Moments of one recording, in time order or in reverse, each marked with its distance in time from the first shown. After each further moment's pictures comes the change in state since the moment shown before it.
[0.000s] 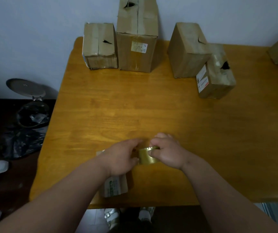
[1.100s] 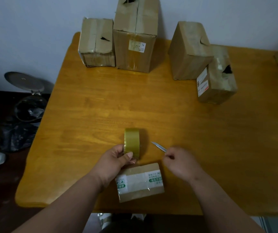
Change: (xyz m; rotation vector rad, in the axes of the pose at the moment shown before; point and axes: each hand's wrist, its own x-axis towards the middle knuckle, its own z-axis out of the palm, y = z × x) left_hand 0.006 0.010 0.039 -1.218 0.205 -0.292; right_hand -0.005 0.074 0.001 0.032 0.148 0.203
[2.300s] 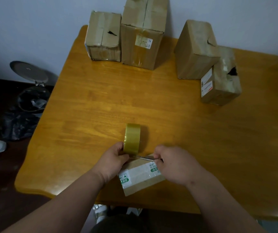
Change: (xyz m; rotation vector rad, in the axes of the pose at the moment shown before) left_hand -0.003 -0.010 0.004 0.194 0.069 0.018; right_hand -0.026 -0.041 -0.020 -0.325 -0.135 -0.274
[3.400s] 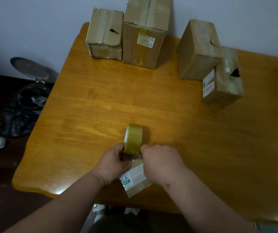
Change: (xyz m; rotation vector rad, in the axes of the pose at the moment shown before) left_hand 0.002 -0.010 0.002 0.147 0.030 0.078; right_hand 0.009 -0.049 -0.006 -0.303 -0.039 -0.055
